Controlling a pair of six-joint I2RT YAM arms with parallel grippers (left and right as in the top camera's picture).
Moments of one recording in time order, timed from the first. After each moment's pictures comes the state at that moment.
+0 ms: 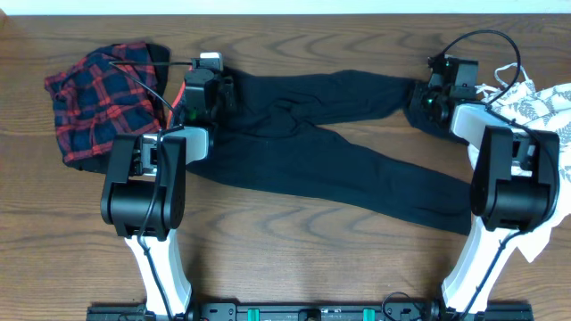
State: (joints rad) left arm -0.10 2.12 1.08 0.55 0.00 -0.15; right arm -0.10 2.18 1.29 0.04 -0.21 0.15
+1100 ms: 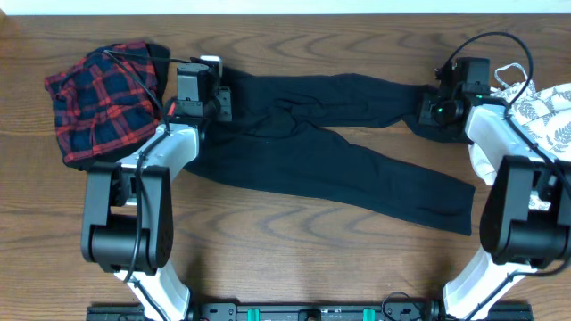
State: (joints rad) left arm -0.10 1.90 1.08 0.08 0.03 -0.06; right arm -0.10 1.93 1.25 -0.41 -0.14 0.12
